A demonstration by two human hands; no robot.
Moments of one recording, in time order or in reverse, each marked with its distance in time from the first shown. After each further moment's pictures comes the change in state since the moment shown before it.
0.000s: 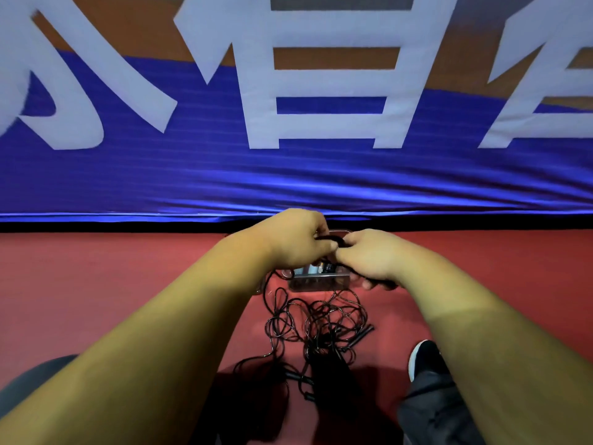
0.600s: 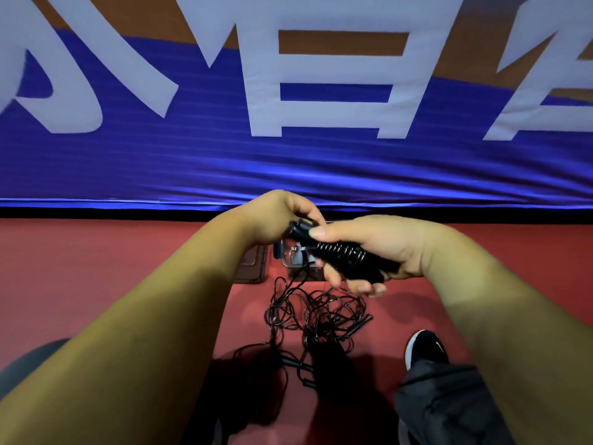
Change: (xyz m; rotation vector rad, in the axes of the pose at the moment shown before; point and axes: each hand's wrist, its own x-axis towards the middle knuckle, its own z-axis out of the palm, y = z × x) left_hand -0.003 -0.042 -0.010 -0.421 -0.021 0.035; right_hand -0.034 -0.023 -0.014 0.457 -0.601 -0.133
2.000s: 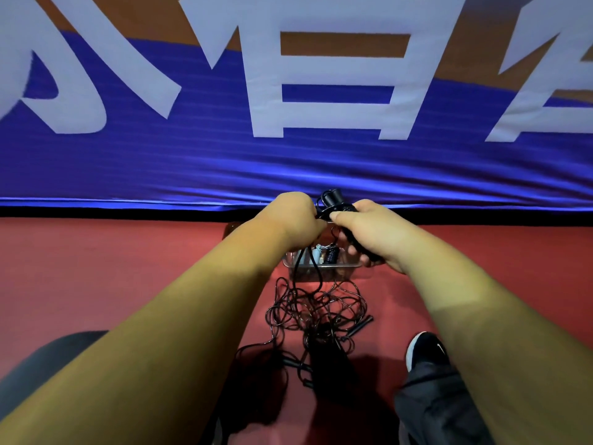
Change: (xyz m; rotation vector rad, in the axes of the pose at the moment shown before) left_hand 0.017 0.030 0.025 0.516 0.199 -0.245; right_hand 0.036 0.014 -0.013 -0.049 0.713 -0.087
